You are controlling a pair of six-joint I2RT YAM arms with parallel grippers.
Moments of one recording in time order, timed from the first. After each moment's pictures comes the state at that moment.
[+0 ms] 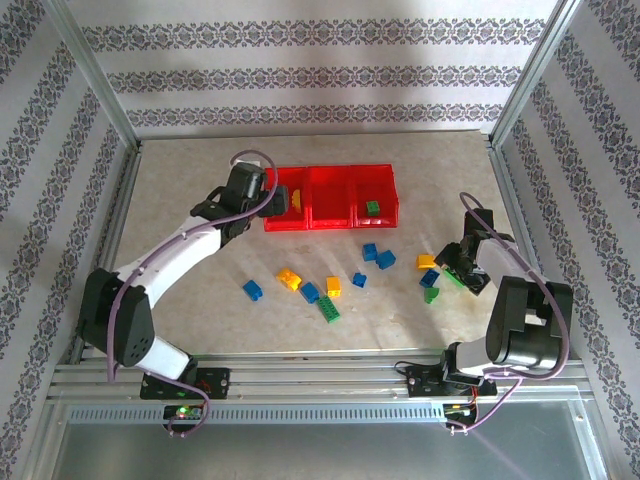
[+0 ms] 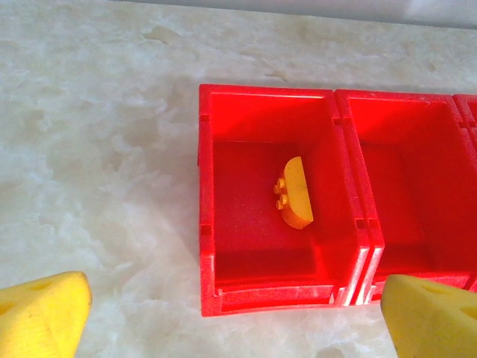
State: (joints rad) left arm -0.43 1.49 1.15 -0.36 -0.25 -0.41; right arm -0.19 1.43 0.75 -0.65 0.02 0.60
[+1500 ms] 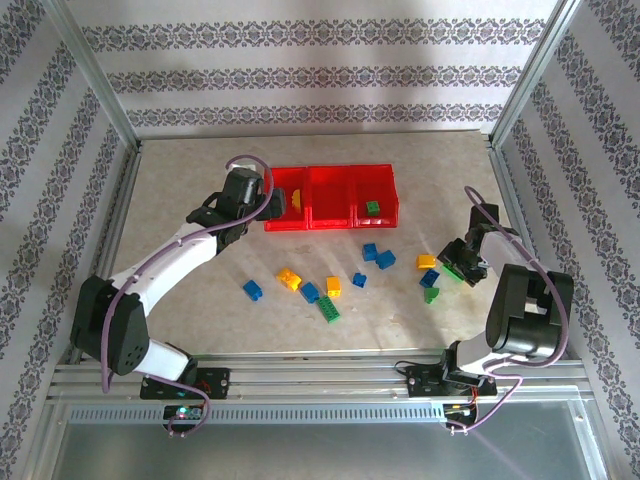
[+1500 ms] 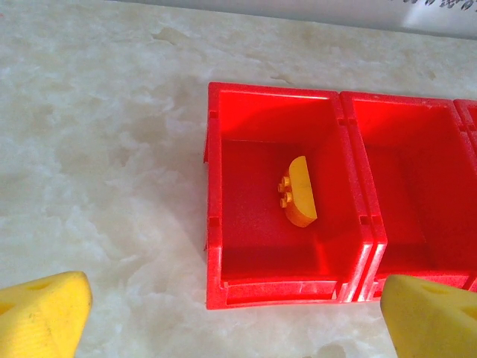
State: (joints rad) left arm -0.43 1.45 1.10 -0.33 -0.26 -0.42; right arm -0.24 1.48 0.81 -0.66 -0.07 0.55
